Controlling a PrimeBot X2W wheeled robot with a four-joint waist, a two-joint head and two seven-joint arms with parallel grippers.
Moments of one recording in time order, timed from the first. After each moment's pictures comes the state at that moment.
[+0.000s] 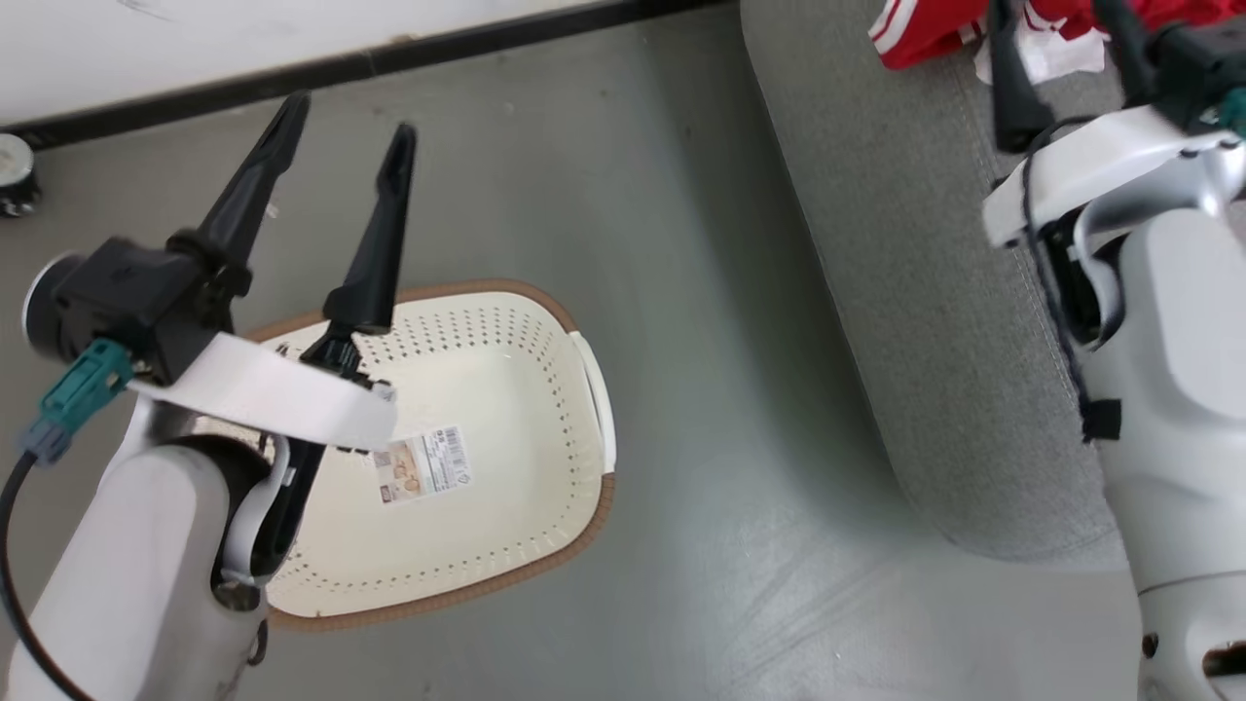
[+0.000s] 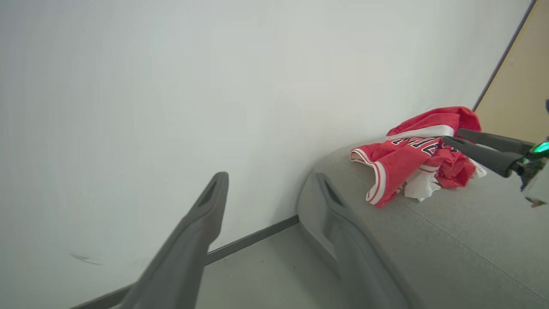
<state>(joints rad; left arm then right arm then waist) -0.52 0.24 -0.27 -0.22 -0.43 0.05 0.05 -0.88 -0.04 -0.08 0.57 -0.13 0.12 -0.25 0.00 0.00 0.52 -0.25</state>
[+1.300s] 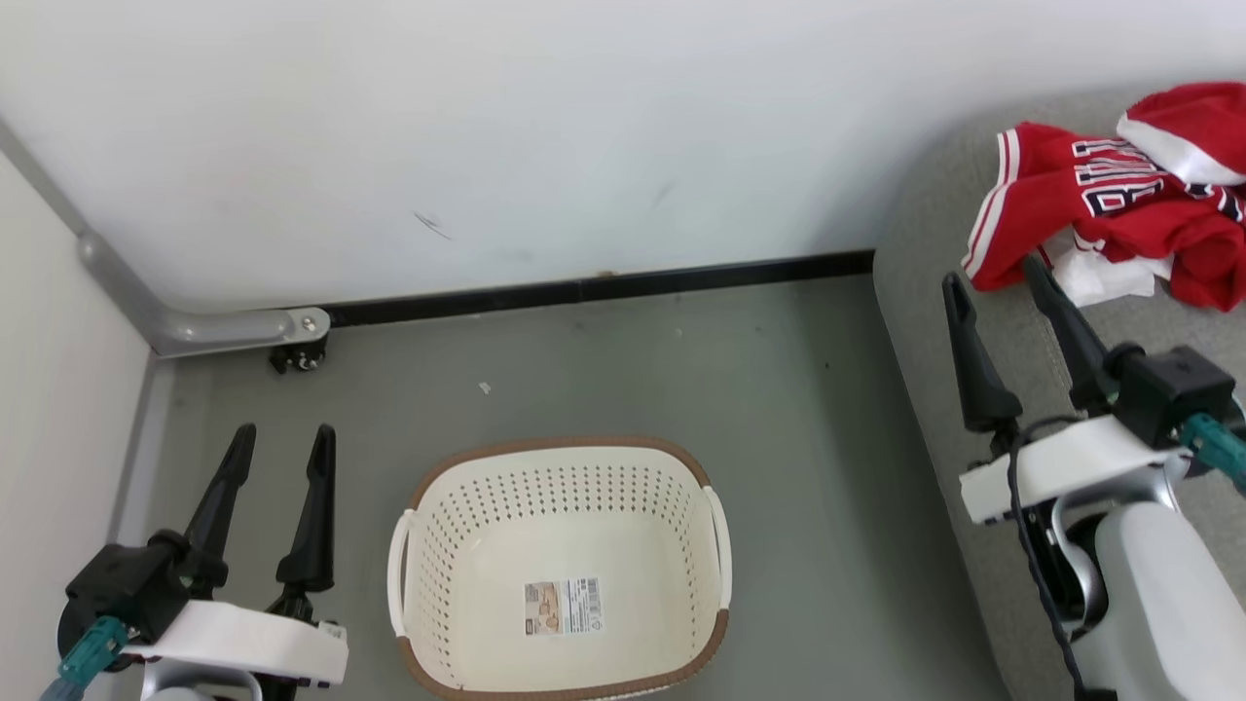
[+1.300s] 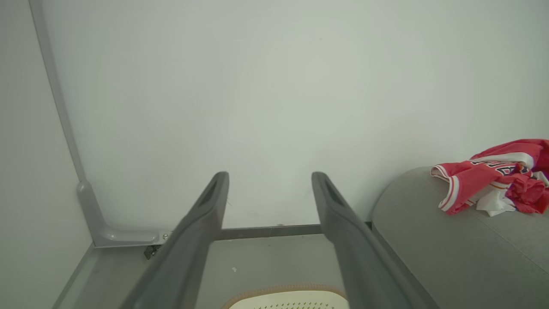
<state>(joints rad) -0.09 0.19 -0.14 0.04 -0.50 0.00 -0.25 -0.32 -0.06 0.00 0.16 0.06 0.12 -0.25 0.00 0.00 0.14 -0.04</state>
